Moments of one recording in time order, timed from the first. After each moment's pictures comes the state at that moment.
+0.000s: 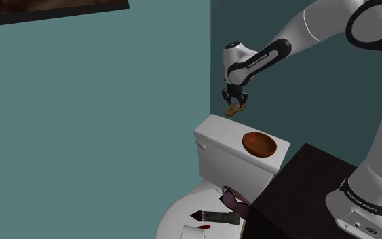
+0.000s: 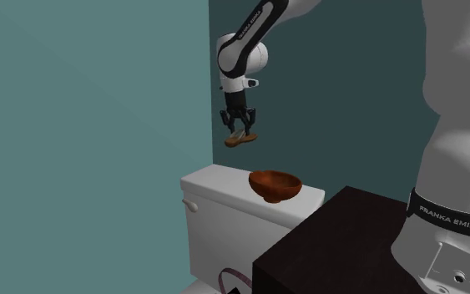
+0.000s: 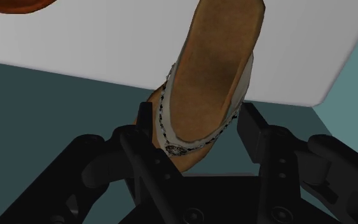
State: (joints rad) arm -0.20 0.32 0.13 -1.94 -0.29 2.24 1.36
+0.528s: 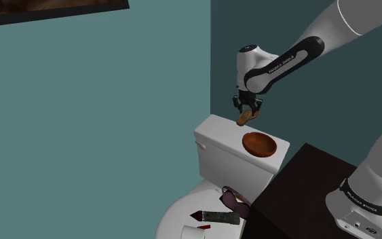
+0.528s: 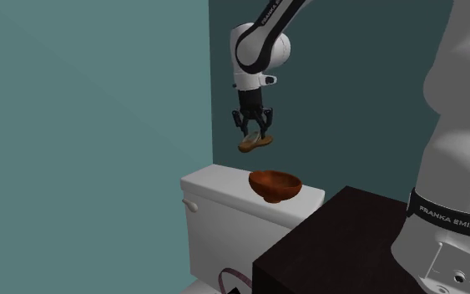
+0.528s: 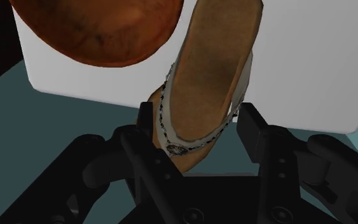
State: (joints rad) arm -0.19 0.04 0.15 -2.31 -0.27 2.33 1.39
